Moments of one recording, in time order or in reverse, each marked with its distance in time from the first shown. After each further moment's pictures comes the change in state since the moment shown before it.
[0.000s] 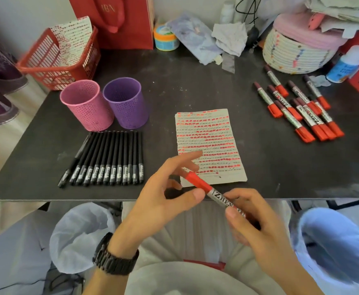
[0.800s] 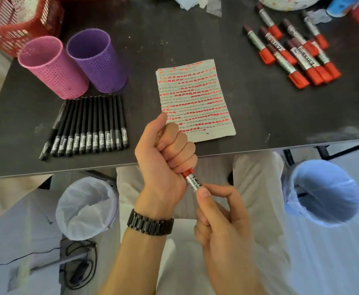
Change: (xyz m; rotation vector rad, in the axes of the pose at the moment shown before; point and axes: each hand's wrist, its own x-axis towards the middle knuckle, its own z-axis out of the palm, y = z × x) left_hand 0.010 0.024 0.056 -1.151 0.269 -0.336; right_hand -0.056 -0.013 0.079 0.587 0.424 0.364
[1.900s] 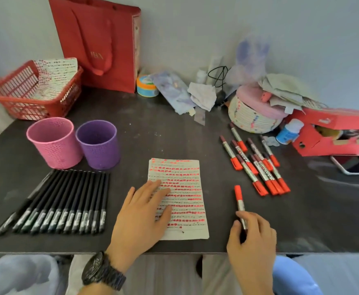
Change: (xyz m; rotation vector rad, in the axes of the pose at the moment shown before) left_hand 0.080 0.015 -0.050 2.000 0.068 0.549; right_hand 0.160 -0.078 -0.068 -1.307 0.509 -0.946
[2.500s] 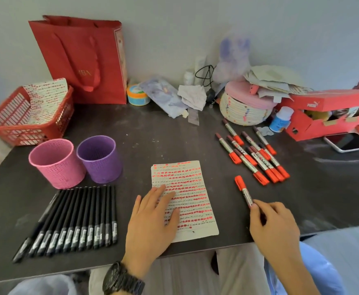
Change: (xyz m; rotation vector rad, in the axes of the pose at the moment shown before) left_hand 0.000 -0.005 0.003 -0.003 -0.002 0.002; right_hand 0.025 0.014 -0.018 -0.124 -0.104 0.119
